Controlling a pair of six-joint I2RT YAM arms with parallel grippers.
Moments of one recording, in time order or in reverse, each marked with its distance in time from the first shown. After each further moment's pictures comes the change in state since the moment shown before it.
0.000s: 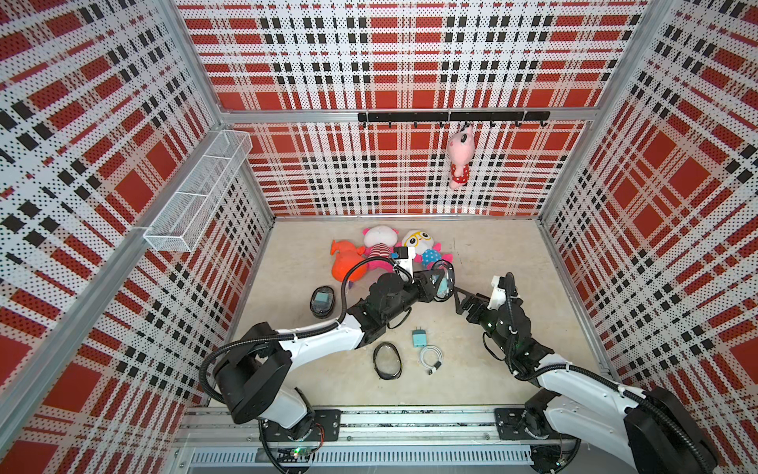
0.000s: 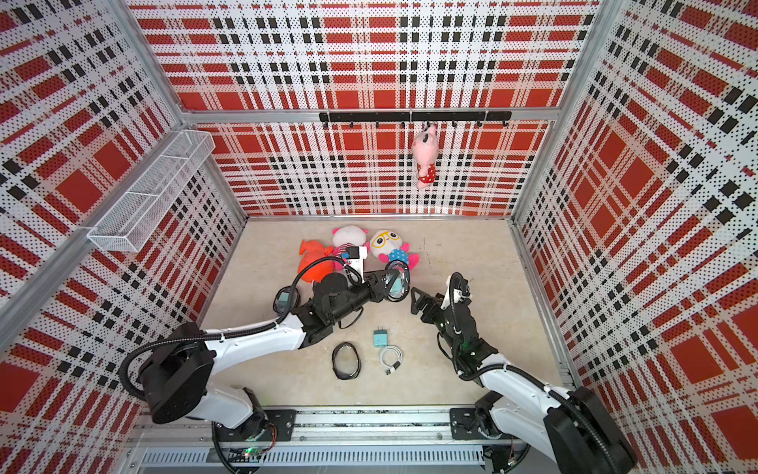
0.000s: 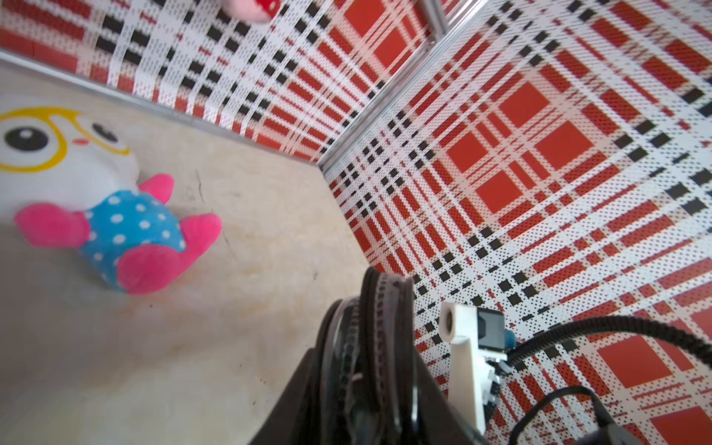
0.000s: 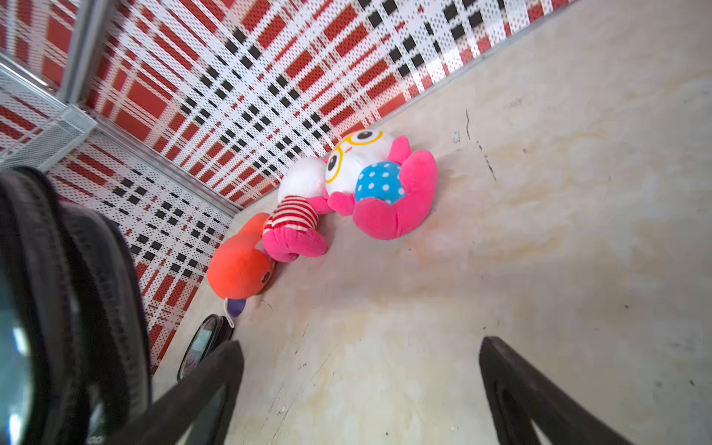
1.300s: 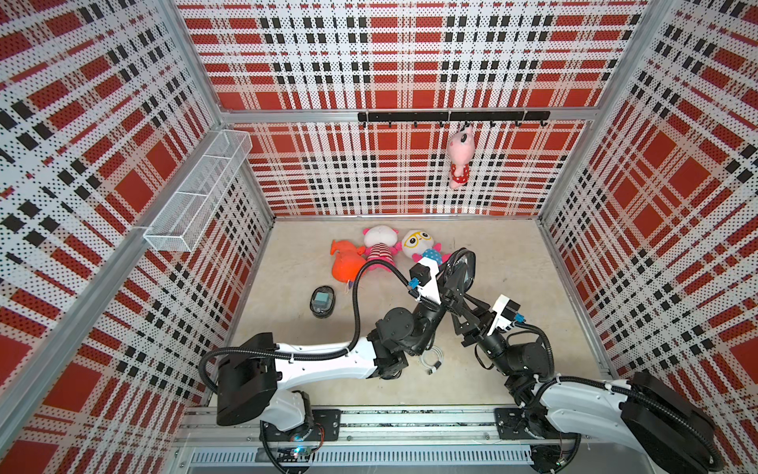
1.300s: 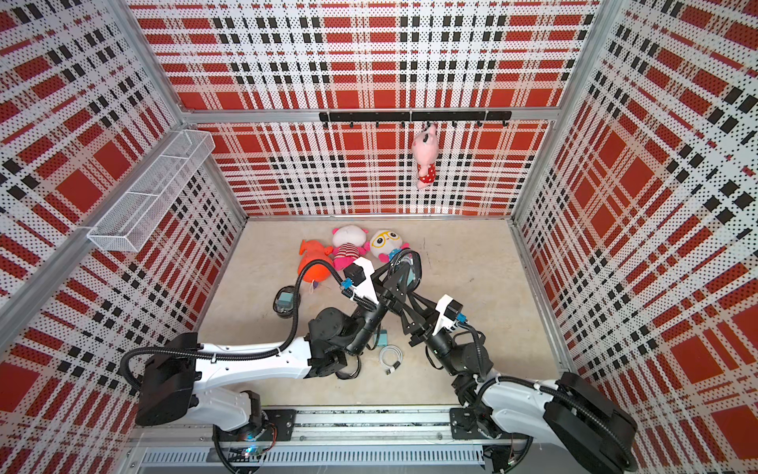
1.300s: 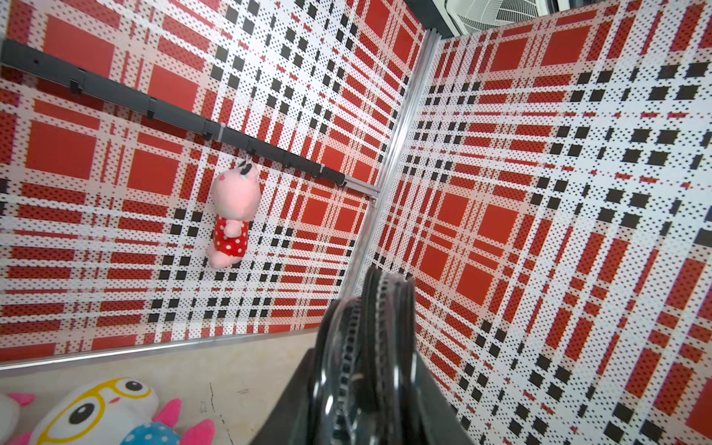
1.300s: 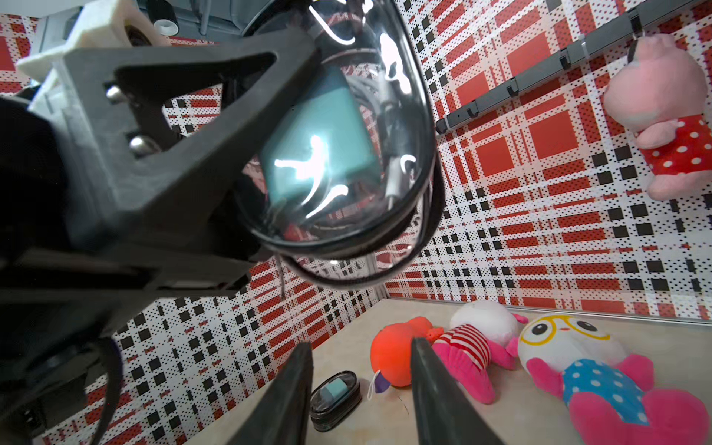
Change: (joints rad) left arm -0.336 -0.009 0.119 0.327 -0.562 0.648; right arm 0.327 0.039 -0.123 0.797 -0.071 -0.401
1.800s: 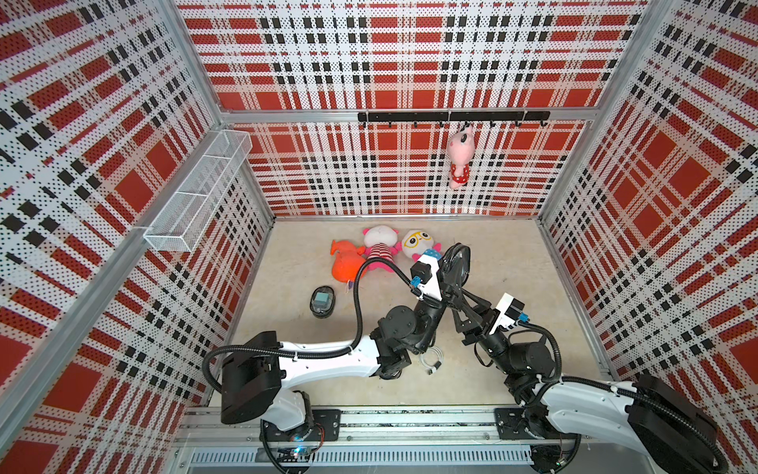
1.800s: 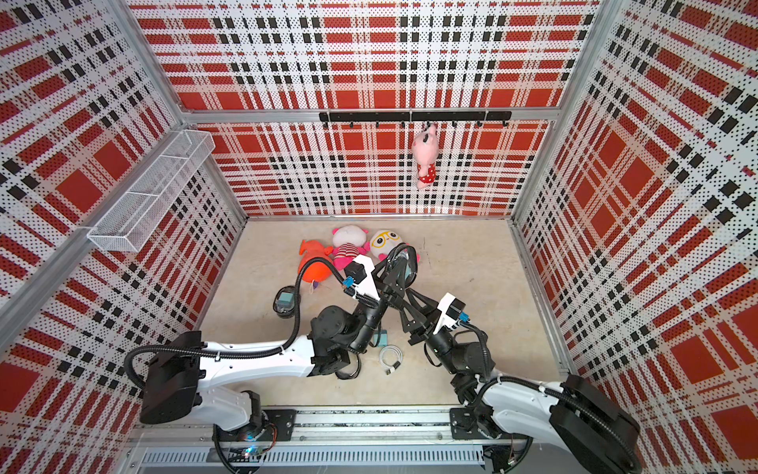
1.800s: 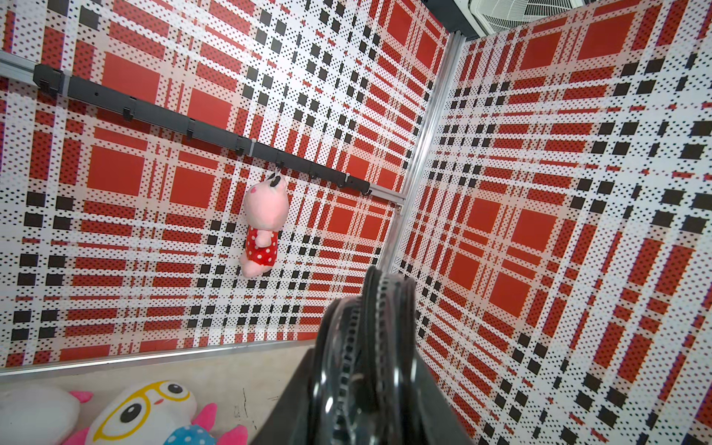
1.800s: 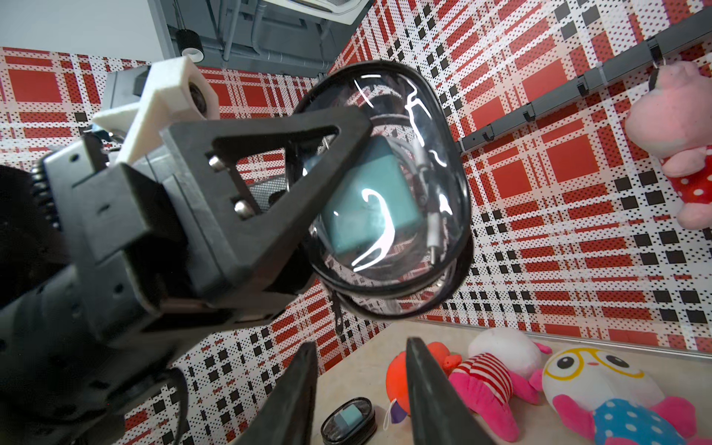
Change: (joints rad) left arm -0.007 0.027 0.020 0.009 -0.056 0.055; right arm 0.005 -0.035 0.043 -0.010 -0.015 0.003
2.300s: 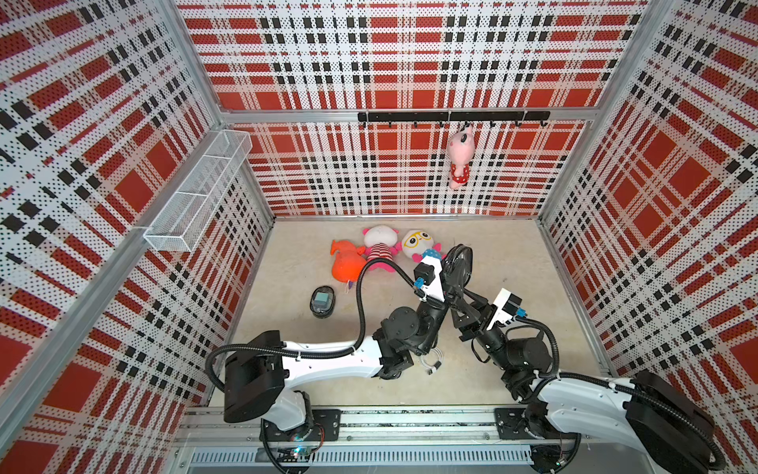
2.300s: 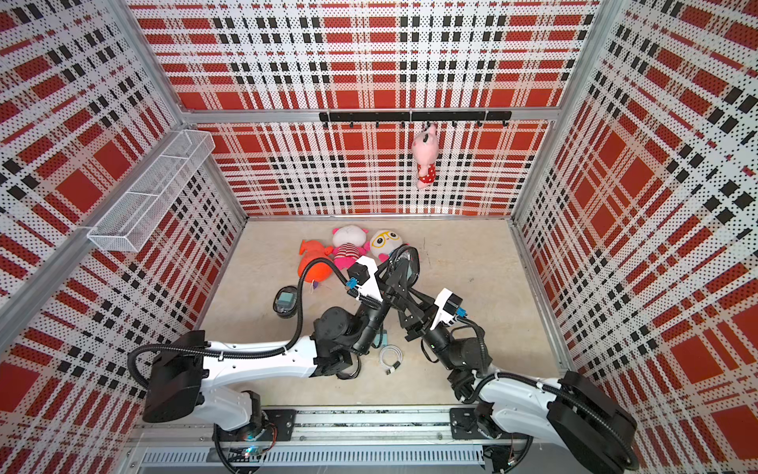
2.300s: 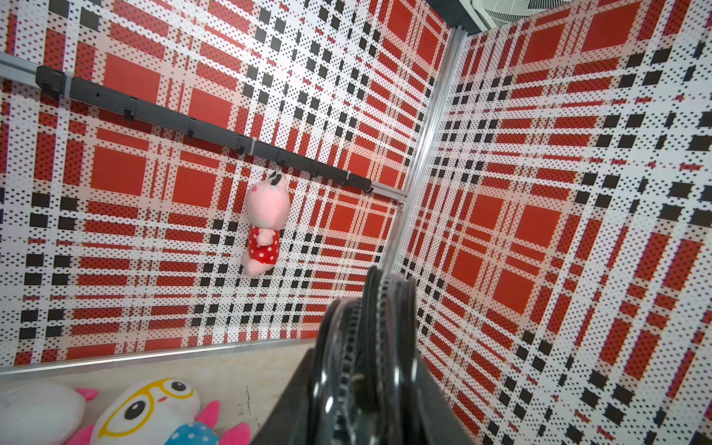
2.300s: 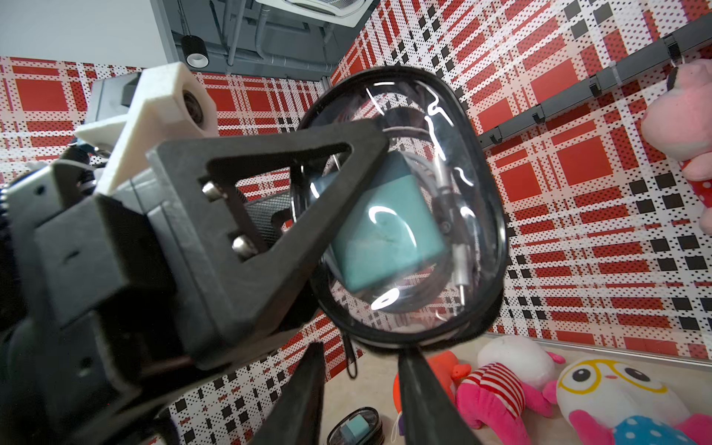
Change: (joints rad) left arm -0.010 0.015 0.011 0.006 -0.017 0.014; right arm 0.000 0.029 0.044 -0.011 -0.008 0.015
